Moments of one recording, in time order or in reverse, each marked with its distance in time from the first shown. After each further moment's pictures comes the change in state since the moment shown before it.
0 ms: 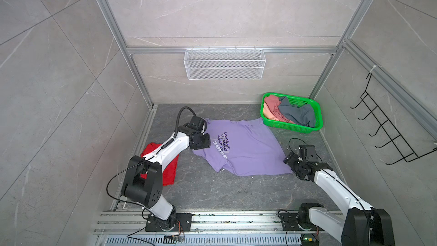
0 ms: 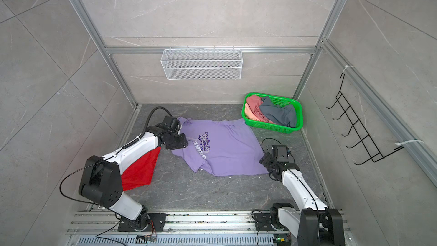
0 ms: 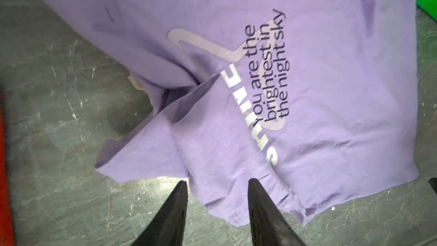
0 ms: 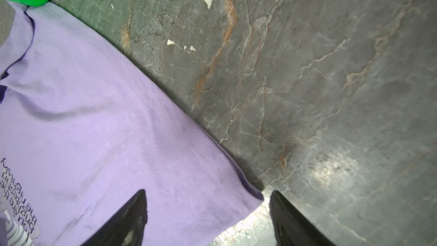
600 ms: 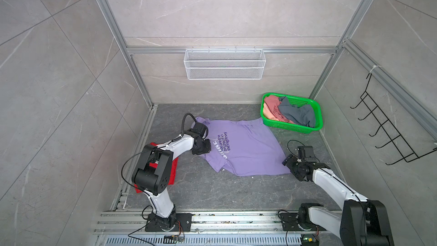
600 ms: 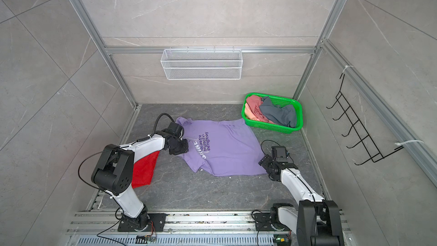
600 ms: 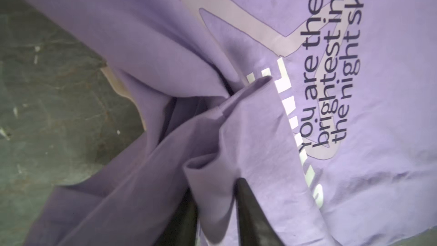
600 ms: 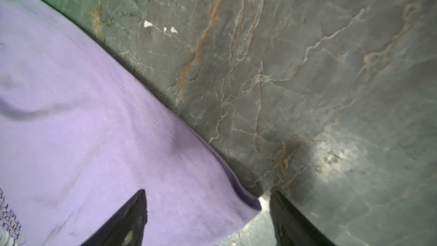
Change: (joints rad) left arm 0.010 0.167 -0.044 0.151 0.011 -0.043; right arm -0.010 0.080 -0.026 0.051 -0.024 0.015
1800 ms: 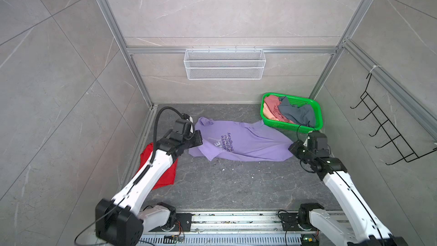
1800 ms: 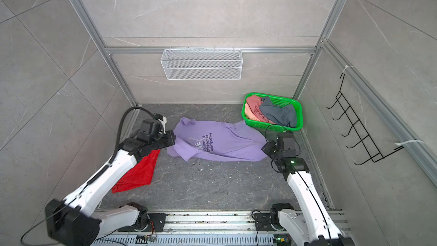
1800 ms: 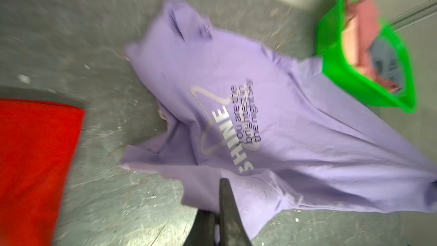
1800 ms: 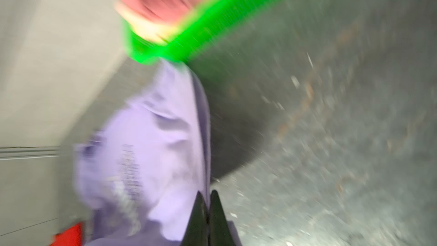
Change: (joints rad) left arm 0.009 -0.635 -0.035 -0.114 -0.122 -0.018; right arm 0.065 -0.266 0.367 -0.199 -0.015 -0.066
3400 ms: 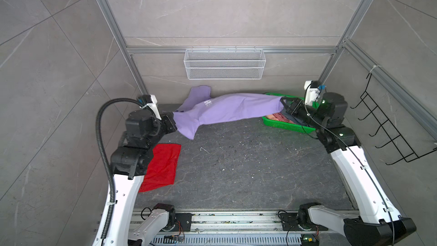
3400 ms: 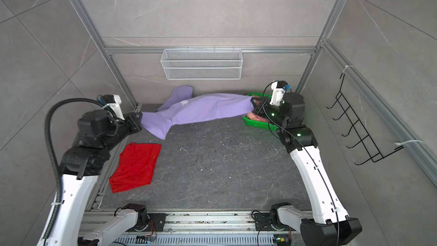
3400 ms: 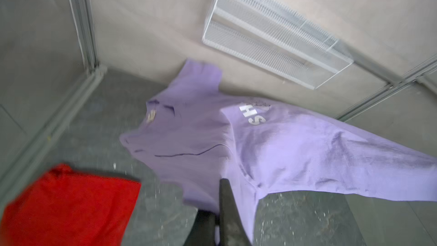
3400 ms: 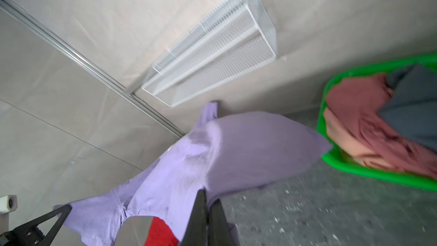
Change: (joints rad) left arm 0.205 -0.149 0.241 -0.132 0.022 0.048; right arm 0.108 0.289 0.456 0.188 -0.311 -0.108
